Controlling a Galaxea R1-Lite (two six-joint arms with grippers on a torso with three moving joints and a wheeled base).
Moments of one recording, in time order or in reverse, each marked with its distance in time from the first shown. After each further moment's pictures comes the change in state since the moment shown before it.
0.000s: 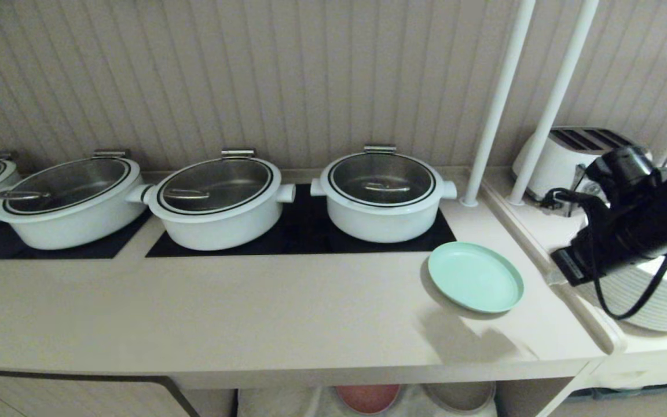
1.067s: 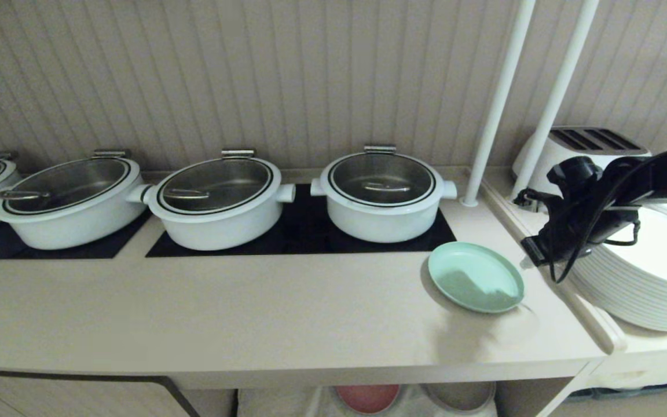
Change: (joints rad) left arm 0.000 0.000 0.000 0.000 0.000 0.000; right arm -0.050 0.311 -0.303 0.010 -0.006 0.011
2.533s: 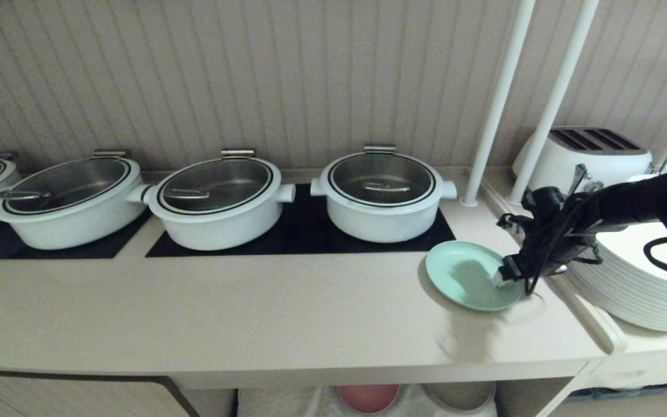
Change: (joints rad) left arm 0.000 0.000 0.000 0.000 0.000 0.000; right arm 0.007 0.204 -0.029 -0.148 -0.071 0.049
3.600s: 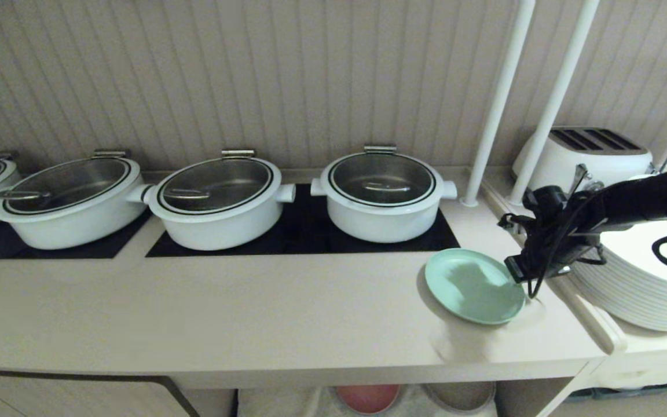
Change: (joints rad) left arm 0.000 0.000 0.000 0.000 0.000 0.000; right arm 0.006 -0.053 0.056 0.007 -0.004 -0.001
